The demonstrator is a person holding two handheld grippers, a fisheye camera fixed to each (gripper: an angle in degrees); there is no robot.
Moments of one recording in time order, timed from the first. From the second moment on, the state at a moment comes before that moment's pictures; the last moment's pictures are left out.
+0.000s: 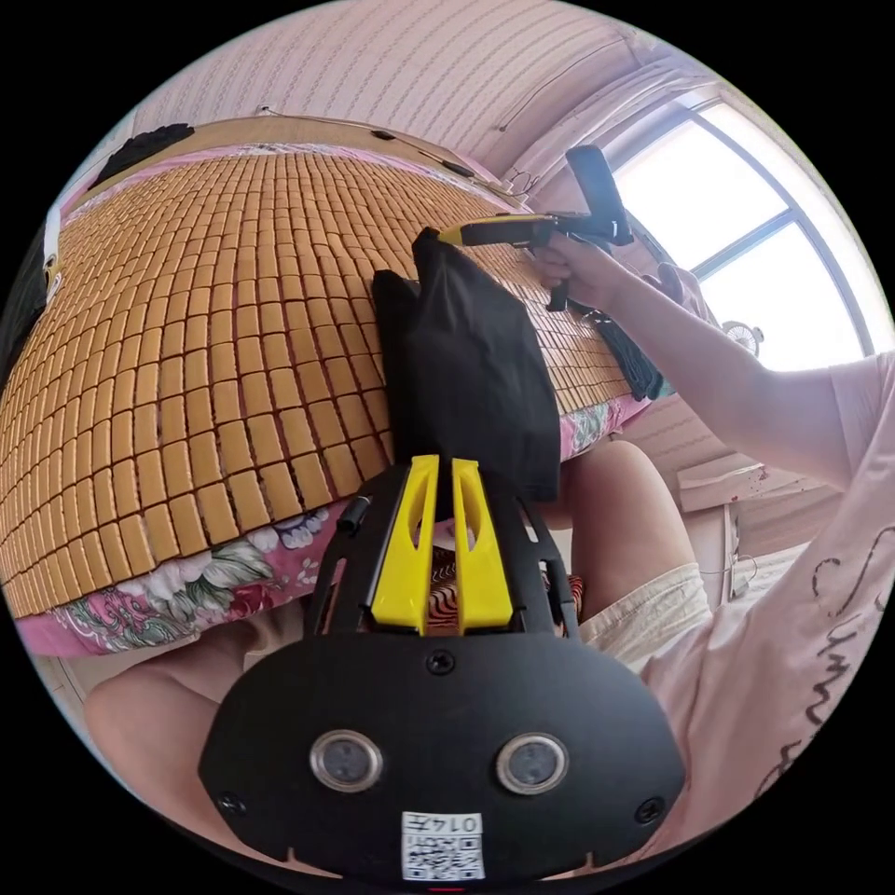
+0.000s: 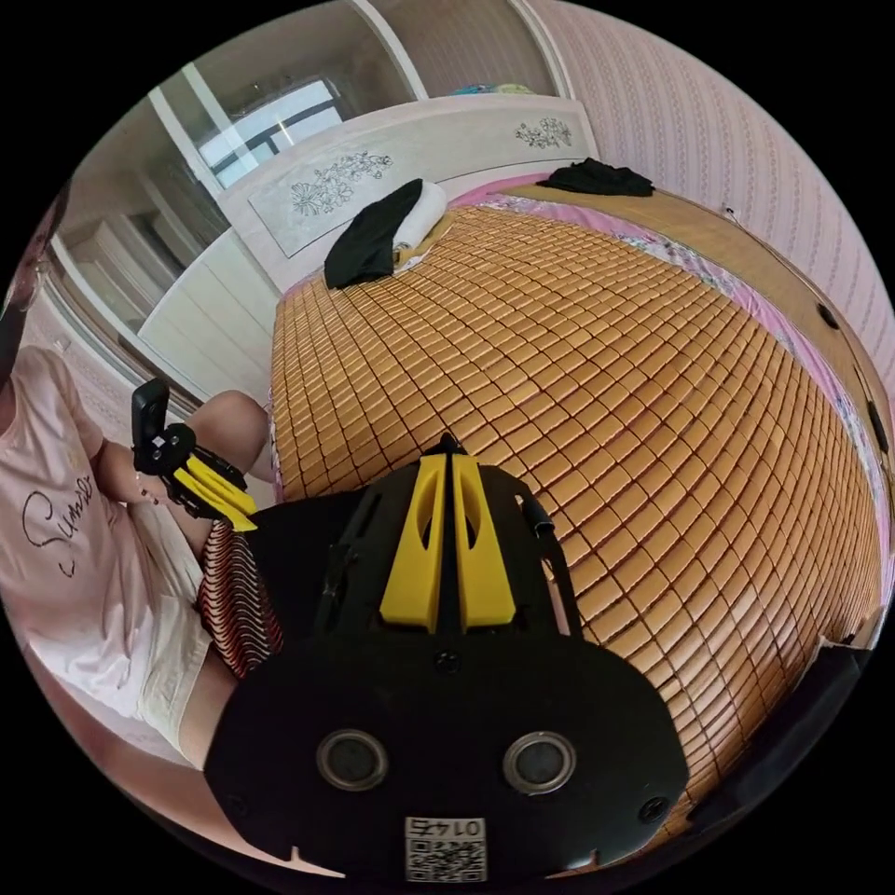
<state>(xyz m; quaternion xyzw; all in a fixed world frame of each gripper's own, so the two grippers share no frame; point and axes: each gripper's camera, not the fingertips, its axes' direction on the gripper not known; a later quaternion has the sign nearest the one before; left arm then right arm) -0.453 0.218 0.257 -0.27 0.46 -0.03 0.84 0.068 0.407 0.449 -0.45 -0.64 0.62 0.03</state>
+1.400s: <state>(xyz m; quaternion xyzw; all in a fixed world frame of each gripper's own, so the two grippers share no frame) -0.415 0.128 0.153 -0.14 0.43 0.09 0.89 0.367 0.447 0.403 -0.57 -0.39 0.70 0.17</state>
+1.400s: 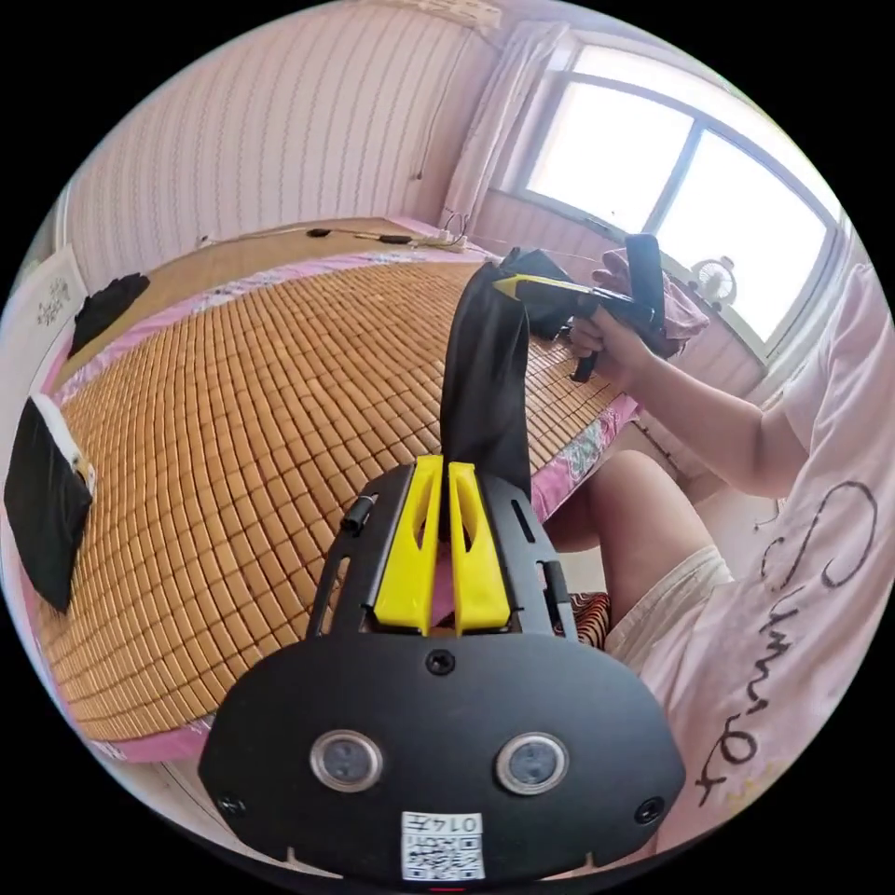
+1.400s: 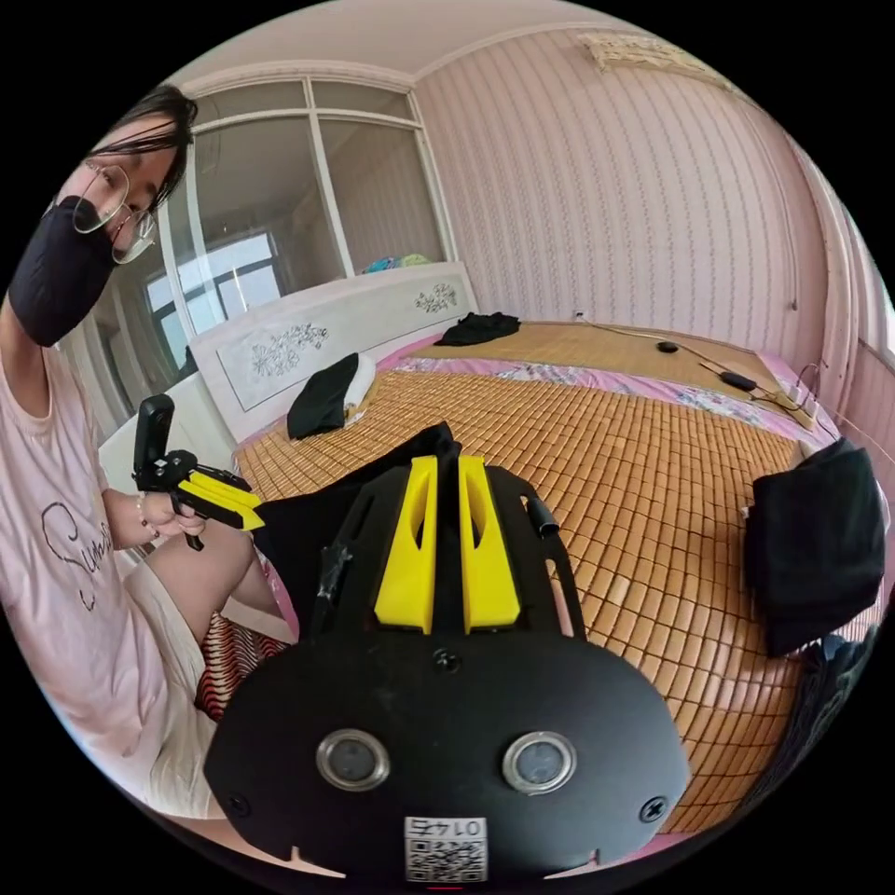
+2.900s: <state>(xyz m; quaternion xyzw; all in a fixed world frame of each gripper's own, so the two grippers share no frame) -0.675 0.033 0.152 -0.18 0.21 -0.02 0.96 0.323 0.264 0.605 -0.63 -0.50 0.58 0.09</state>
